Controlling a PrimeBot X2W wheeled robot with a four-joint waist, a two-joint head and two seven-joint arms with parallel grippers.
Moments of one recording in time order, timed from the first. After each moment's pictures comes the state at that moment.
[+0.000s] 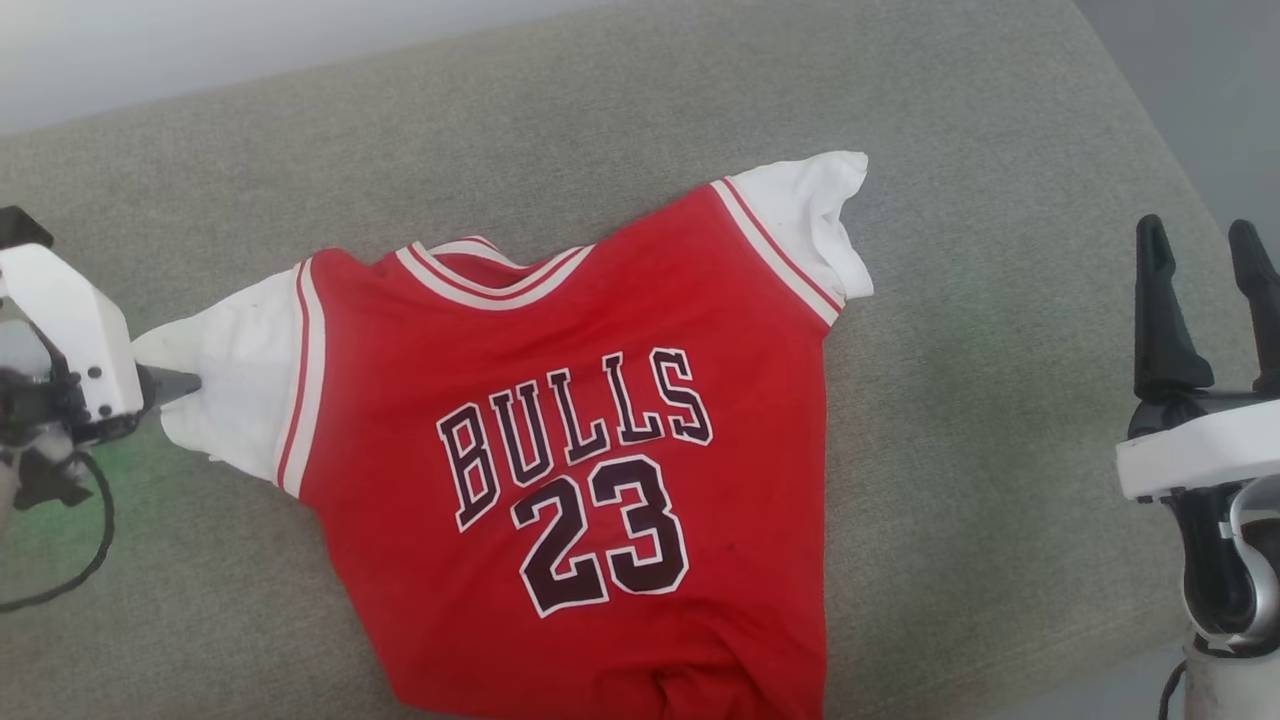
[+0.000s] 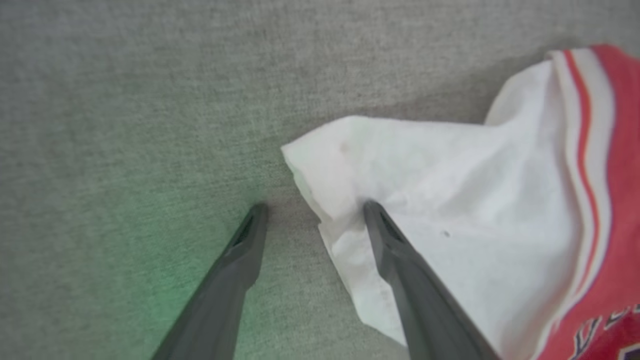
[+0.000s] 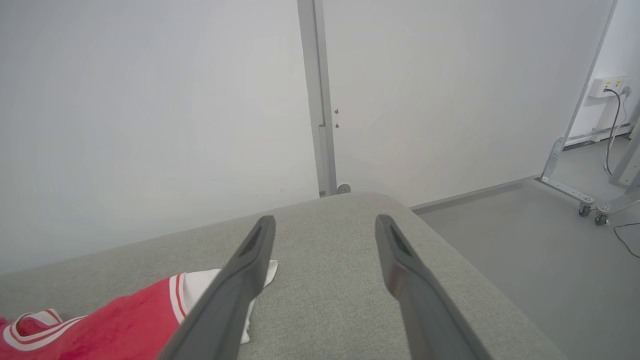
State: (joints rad) left arm -0.88 0.66 -0.60 0.89 -1.06 -0.03 0.81; right arm -0.25 -0.05 -0.20 -0.15 0.29 0.13 0.13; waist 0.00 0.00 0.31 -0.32
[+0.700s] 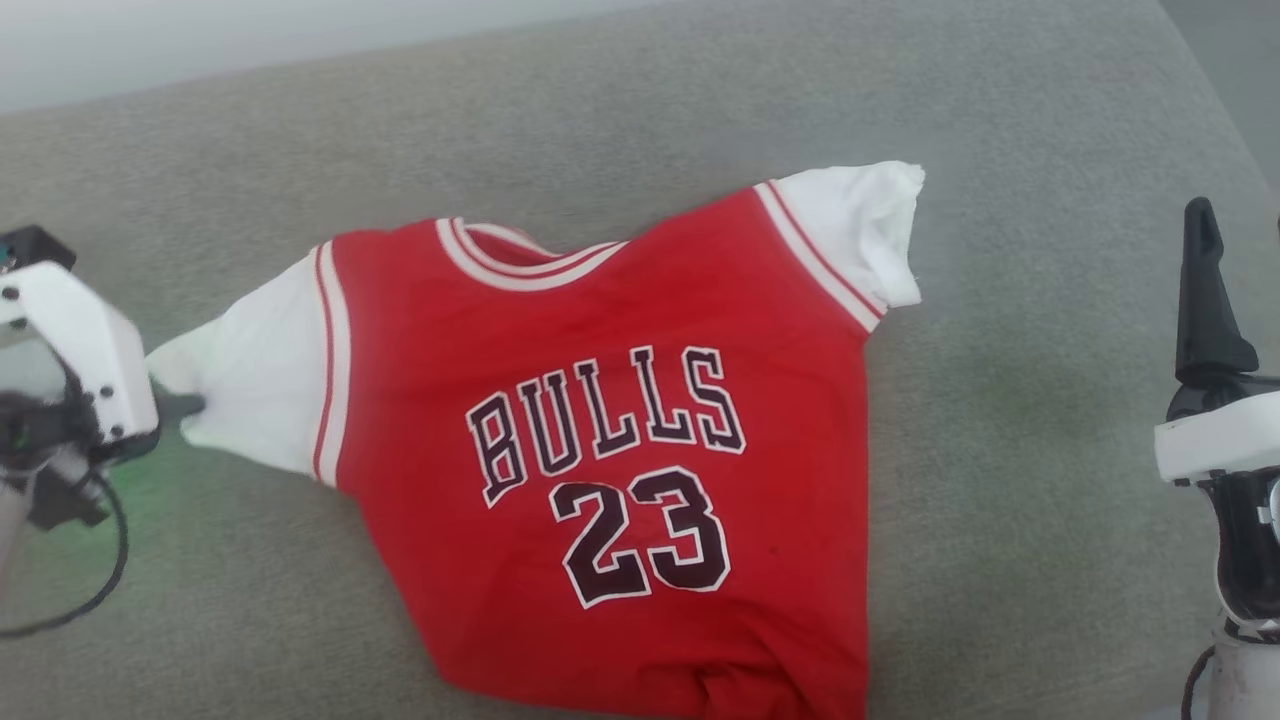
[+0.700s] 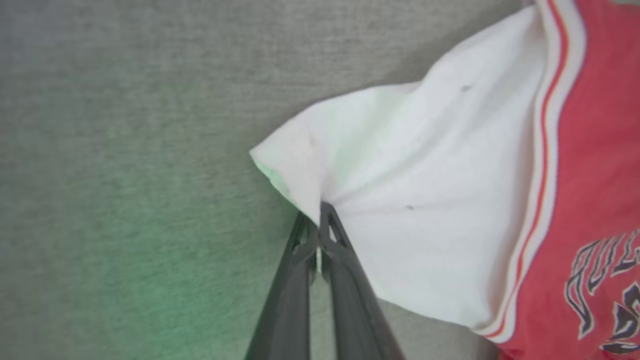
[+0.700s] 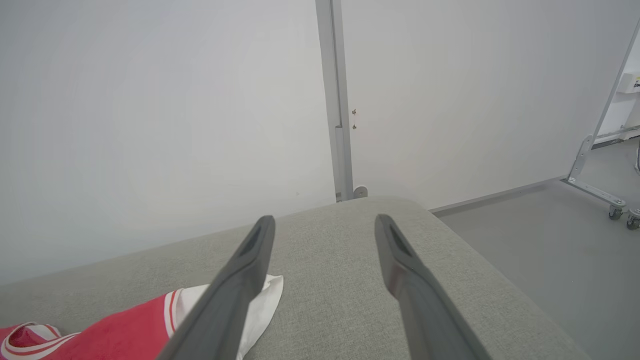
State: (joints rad) left arm -0.85 0.66 -0.56 0.84 -1.13 -0.04 0.83; right arm -0.27 -0.05 -0.26 -0.15 0.30 0.13 0.15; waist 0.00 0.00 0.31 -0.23
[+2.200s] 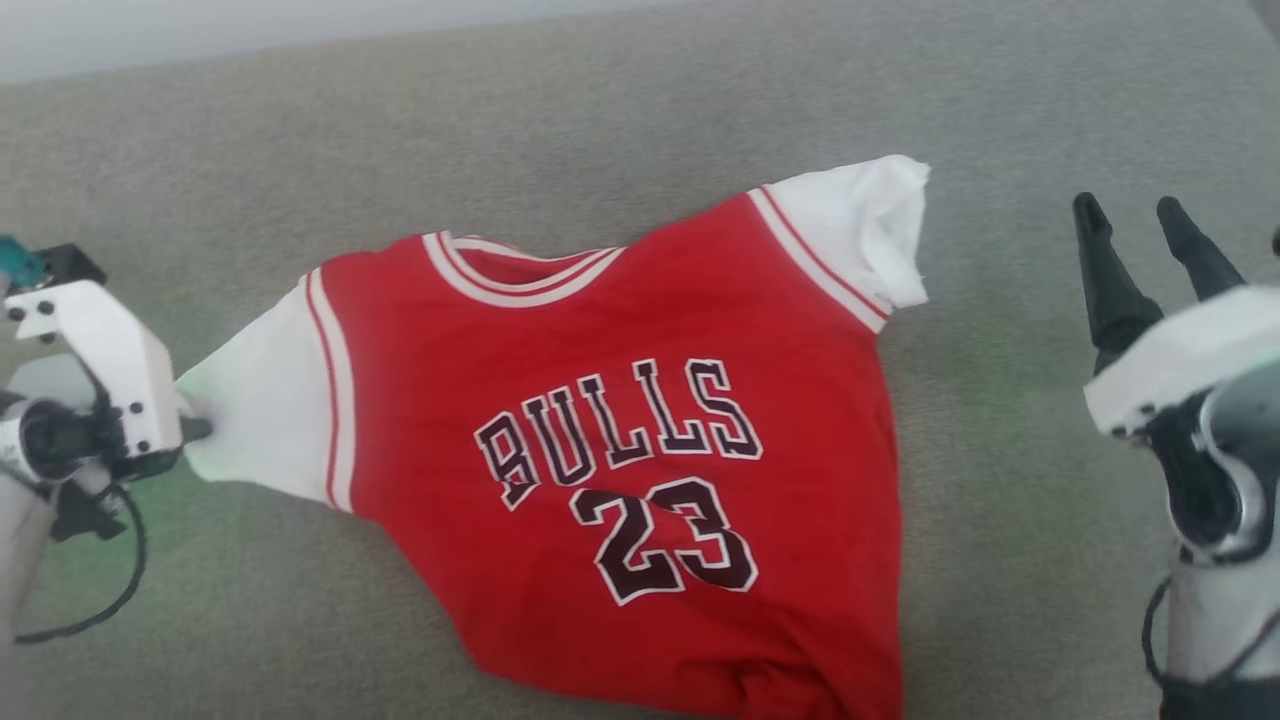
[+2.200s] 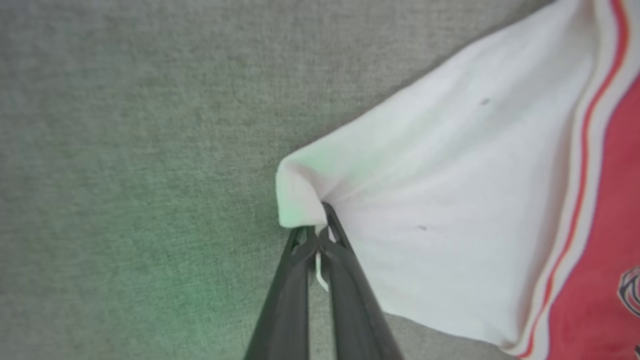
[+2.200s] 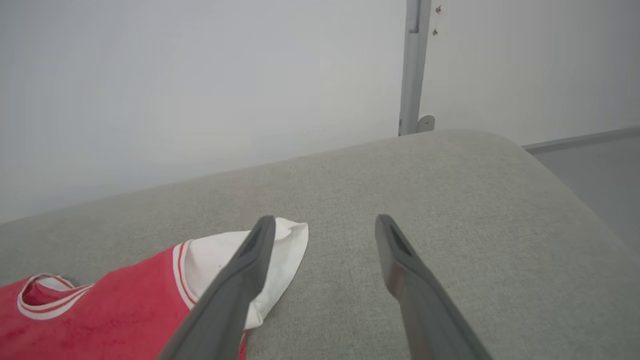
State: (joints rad) left arm -0.80 0.68 -0.61 0.77 -1.10 0.01 0.86; right arm -0.38 -0.05 -0.19 -0.05 0.30 0.13 0.36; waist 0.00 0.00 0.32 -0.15
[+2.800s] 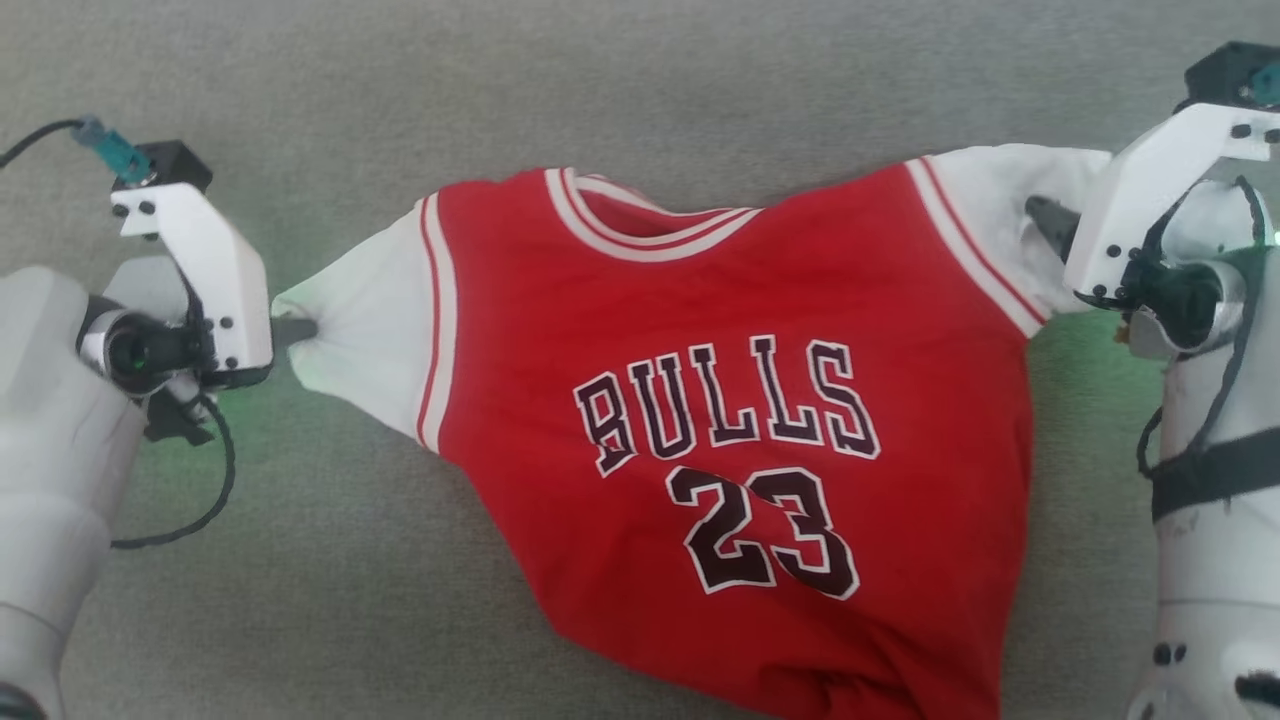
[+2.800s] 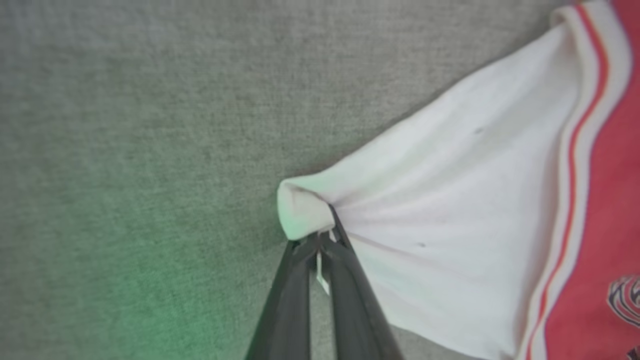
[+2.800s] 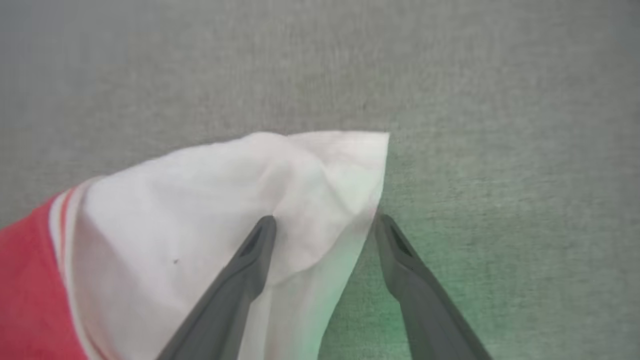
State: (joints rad) left arm -0.99 0.52 -0.66 0.93 -1.07 -0.12 0.79; right arm -0.82 -0.05 -0.30 0.48 0.08 0.13 0.82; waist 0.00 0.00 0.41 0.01
